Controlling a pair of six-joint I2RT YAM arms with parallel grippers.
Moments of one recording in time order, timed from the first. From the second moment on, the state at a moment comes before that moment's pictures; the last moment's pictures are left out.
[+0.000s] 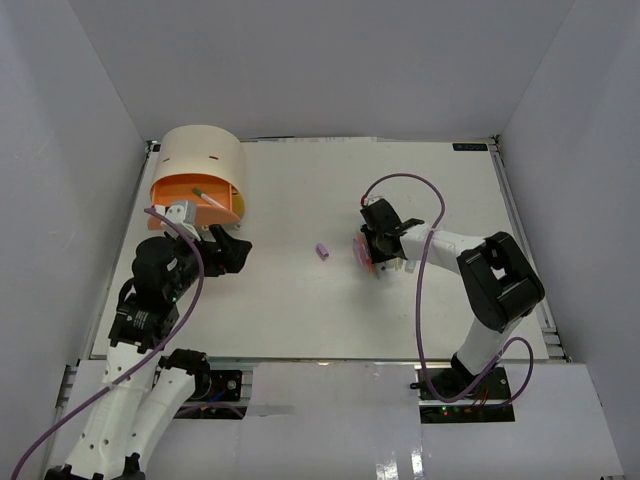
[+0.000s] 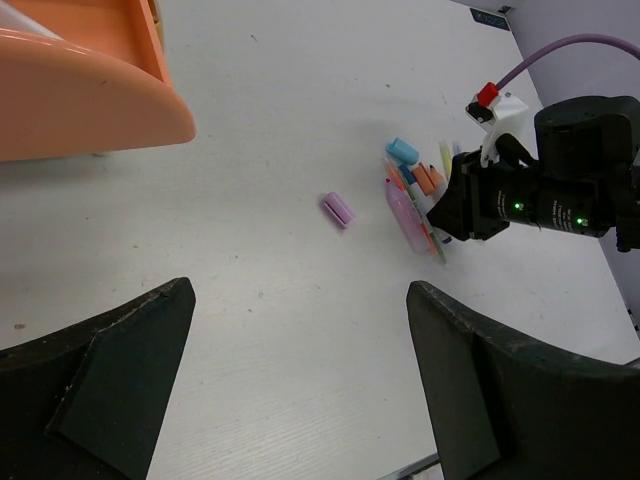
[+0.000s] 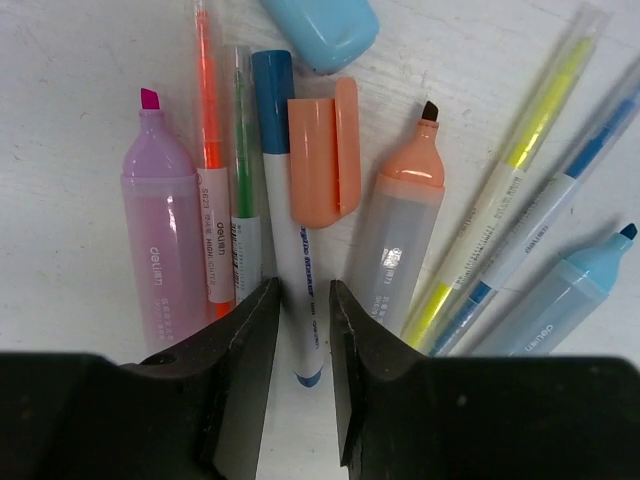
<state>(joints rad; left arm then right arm) -0.23 0.58 0.78 -0.48 0.18 -0.40 0.60 1.73 1.00 -0.31 0.22 0.20</state>
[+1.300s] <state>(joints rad) -0.56 1.04 1.01 -0.31 0.21 -0.77 0.76 1.13 0.91 -0.11 -0.10 0.23</state>
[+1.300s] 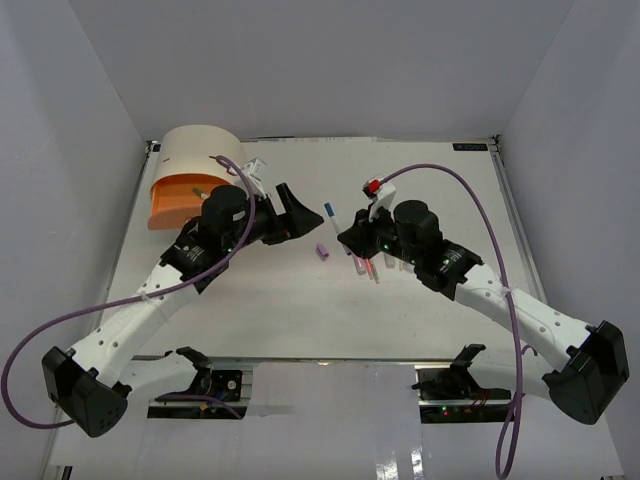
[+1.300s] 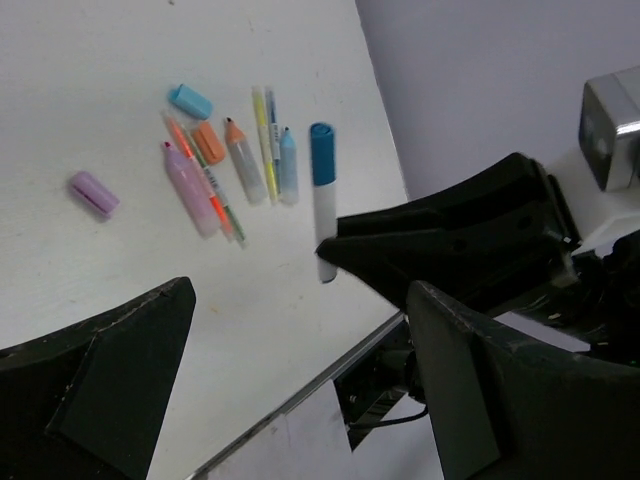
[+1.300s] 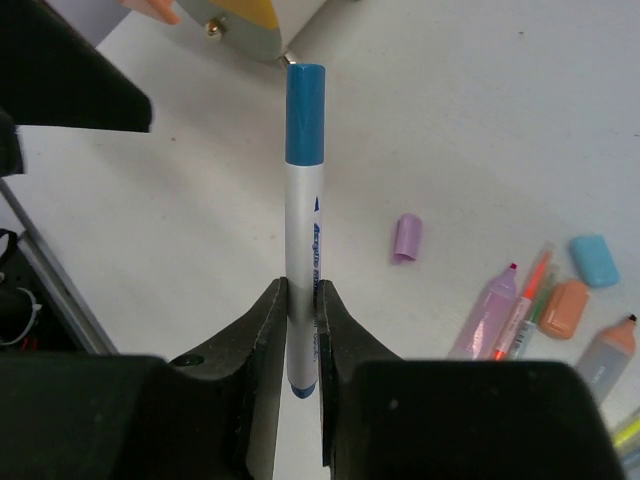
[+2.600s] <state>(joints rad) -0.84 1.23 1.27 -0.33 -0.59 -0.19 0.78 0.90 0.70 -0.04 -0.06 0.29</state>
